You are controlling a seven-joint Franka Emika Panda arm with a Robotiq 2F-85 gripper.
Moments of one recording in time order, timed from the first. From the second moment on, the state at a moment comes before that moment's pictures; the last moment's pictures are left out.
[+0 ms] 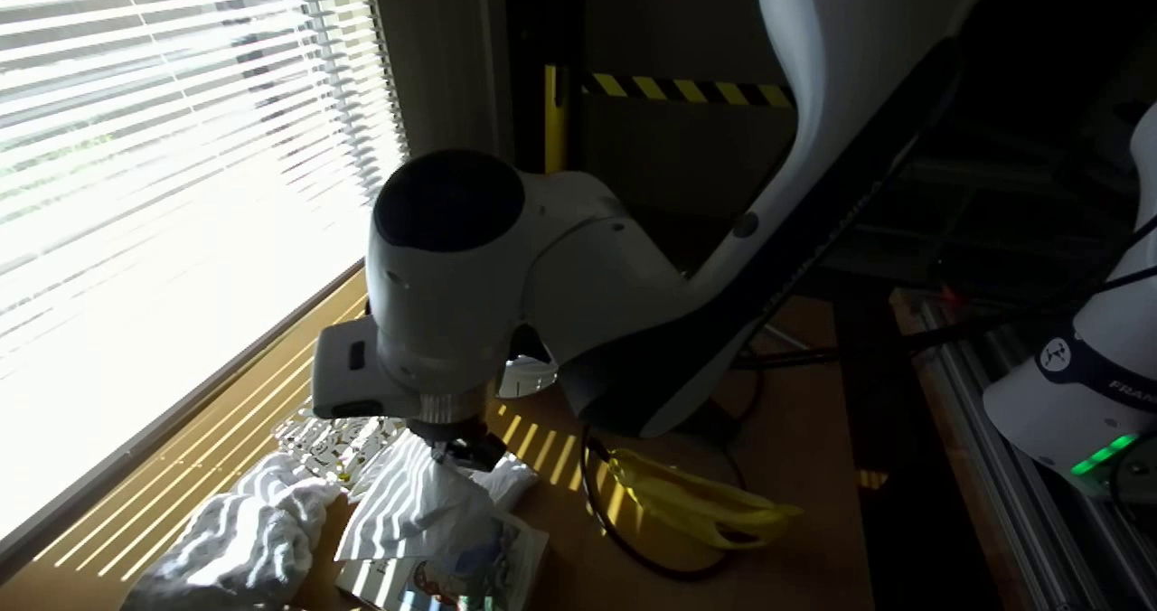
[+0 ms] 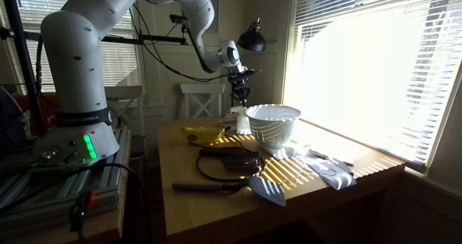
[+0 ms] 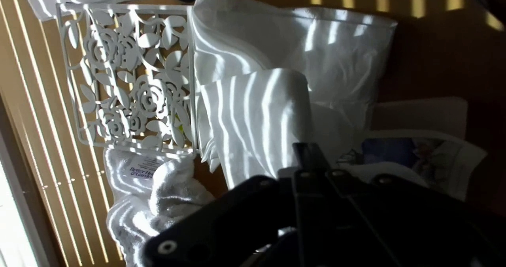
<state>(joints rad) 0.27 0.69 0.13 -1.70 -0.59 2.52 -0.49</state>
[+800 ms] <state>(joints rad) 0.24 0.75 0.11 -1.70 -0.48 2.42 -0.35</state>
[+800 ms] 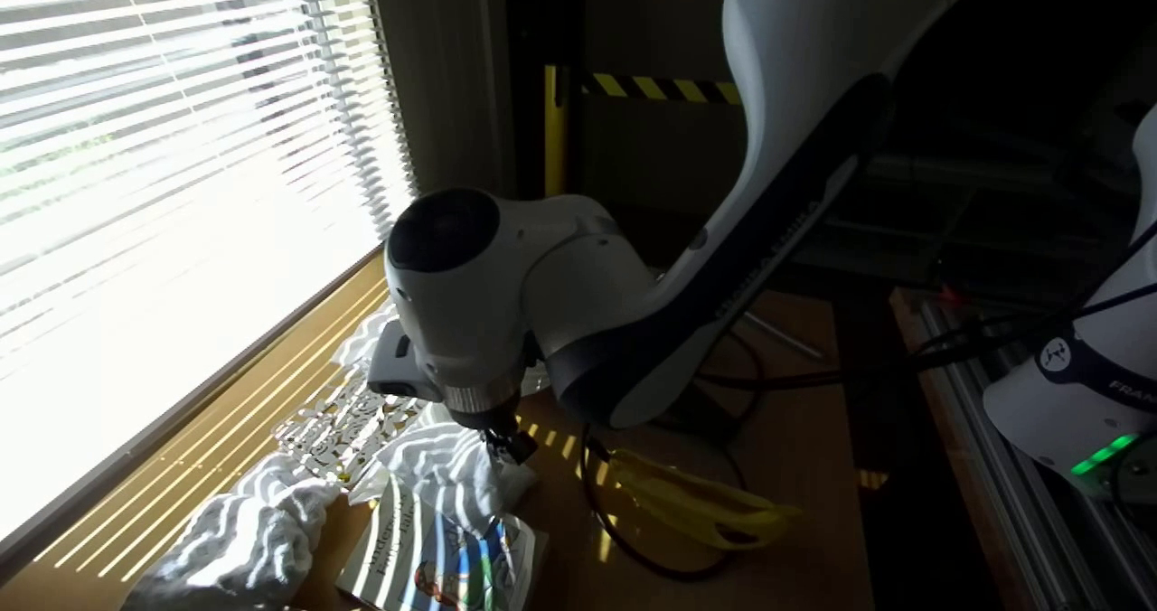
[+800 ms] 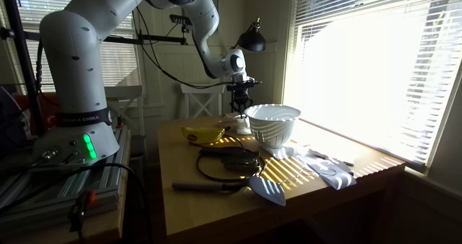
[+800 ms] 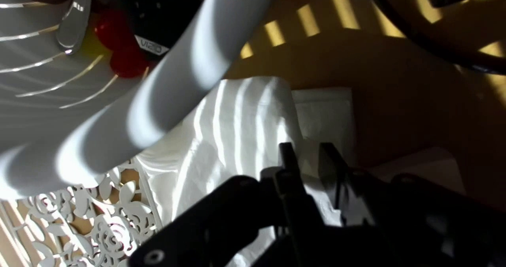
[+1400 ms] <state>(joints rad) 0.29 0.68 0.11 -1.64 -0.56 2.29 -0.45</state>
